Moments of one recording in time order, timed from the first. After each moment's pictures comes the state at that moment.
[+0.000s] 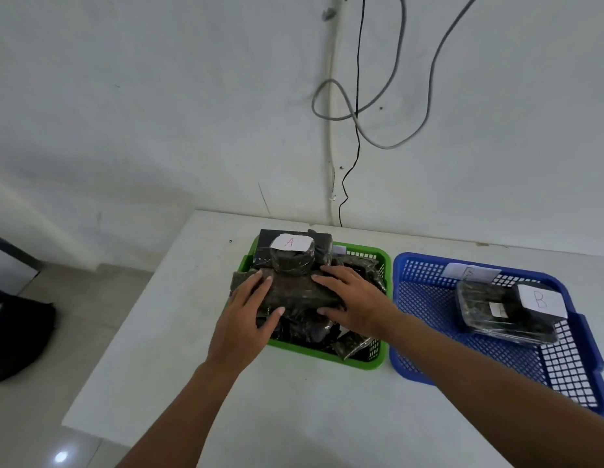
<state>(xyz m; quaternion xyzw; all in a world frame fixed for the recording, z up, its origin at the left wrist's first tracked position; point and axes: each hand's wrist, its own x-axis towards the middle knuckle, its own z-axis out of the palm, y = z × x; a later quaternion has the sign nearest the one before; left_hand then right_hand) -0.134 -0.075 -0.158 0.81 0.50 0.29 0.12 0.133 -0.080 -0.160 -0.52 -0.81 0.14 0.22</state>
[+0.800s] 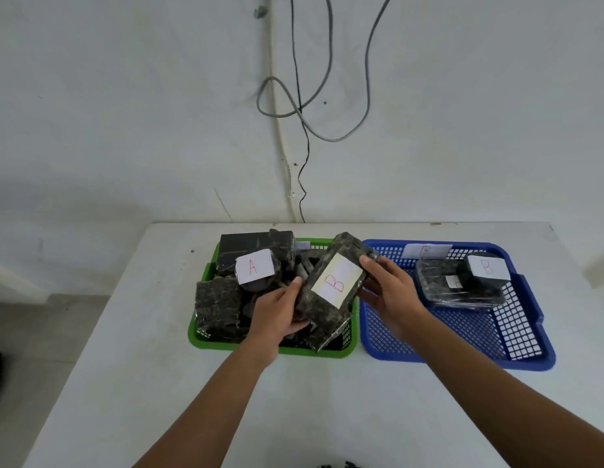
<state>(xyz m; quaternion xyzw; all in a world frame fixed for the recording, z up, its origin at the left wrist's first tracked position) -0.017 -0.082 -0.123 0.37 0.59 0.28 0.66 0.187 -0.137 -0.128 -0.53 -0.15 0.55 0.63</state>
